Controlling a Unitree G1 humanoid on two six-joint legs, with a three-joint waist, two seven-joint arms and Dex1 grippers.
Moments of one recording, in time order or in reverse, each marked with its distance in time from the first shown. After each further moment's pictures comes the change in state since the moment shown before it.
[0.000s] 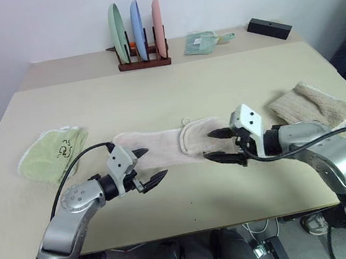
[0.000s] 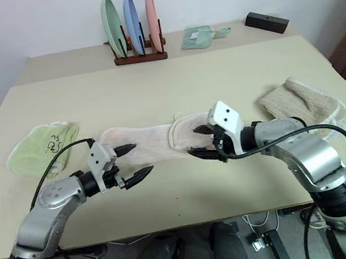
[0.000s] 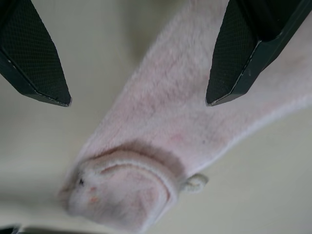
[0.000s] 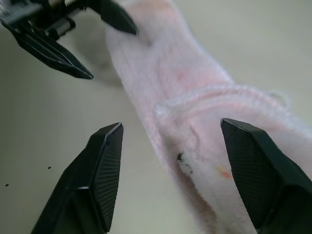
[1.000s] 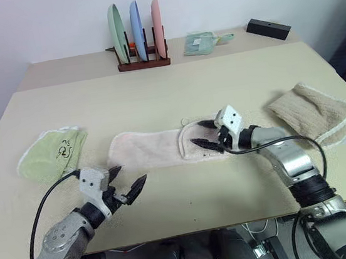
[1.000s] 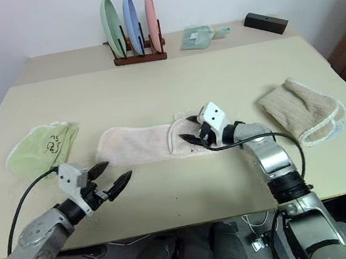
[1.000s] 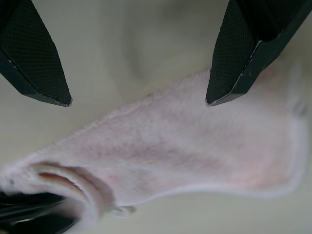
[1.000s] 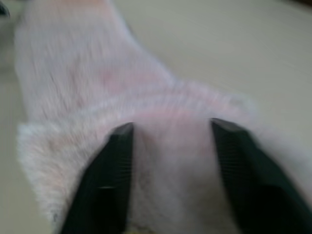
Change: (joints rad) left arm 0.278 -0.168 0.229 -0.195 -0.226 0.163 0.261; right arm -0.068 0.225 0.068 0.420 -0.241 -0.443 0.027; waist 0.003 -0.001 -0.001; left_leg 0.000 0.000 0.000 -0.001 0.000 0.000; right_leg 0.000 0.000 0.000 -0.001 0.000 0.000
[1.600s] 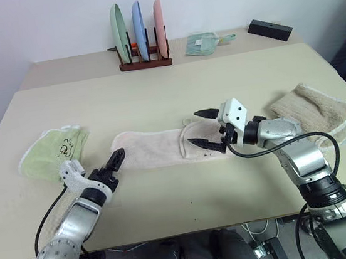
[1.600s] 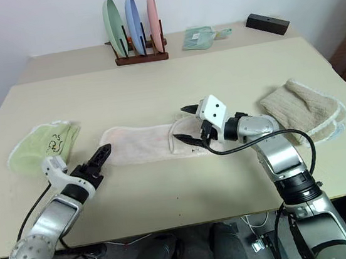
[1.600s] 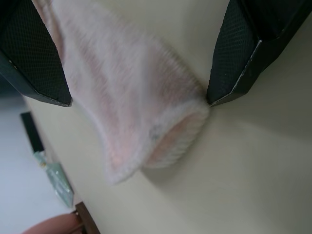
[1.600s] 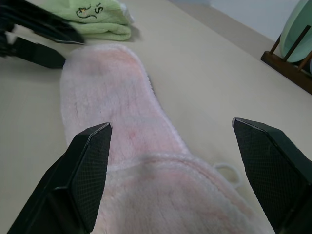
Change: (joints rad) left arm -0.257 -0.251 0.230 0.184 -0.769 0.264 0.773; right arm 0.009 -0.019 -0.002 -0.141 0.012 0.011 0.024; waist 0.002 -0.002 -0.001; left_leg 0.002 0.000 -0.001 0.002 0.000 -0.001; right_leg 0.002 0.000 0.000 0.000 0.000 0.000
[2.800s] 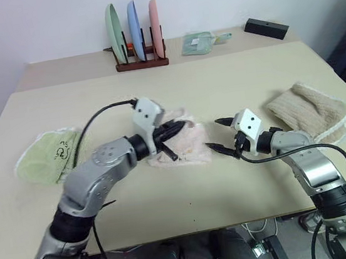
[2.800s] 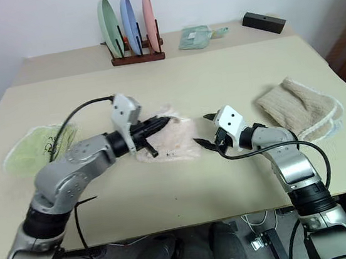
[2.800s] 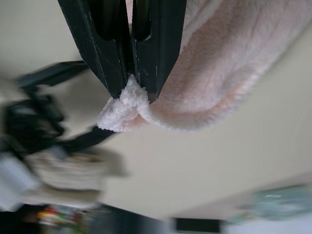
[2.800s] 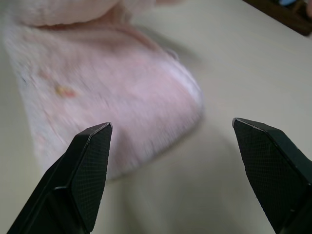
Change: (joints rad) left arm -0.550 0.344 -0.716 0.048 0.684 -0.091 -0.677; right arm 0.130 -0.067 -0.052 0.064 -0.071 -0.045 -0.089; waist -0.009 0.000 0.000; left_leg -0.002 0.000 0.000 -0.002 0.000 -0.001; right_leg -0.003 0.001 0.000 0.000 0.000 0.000
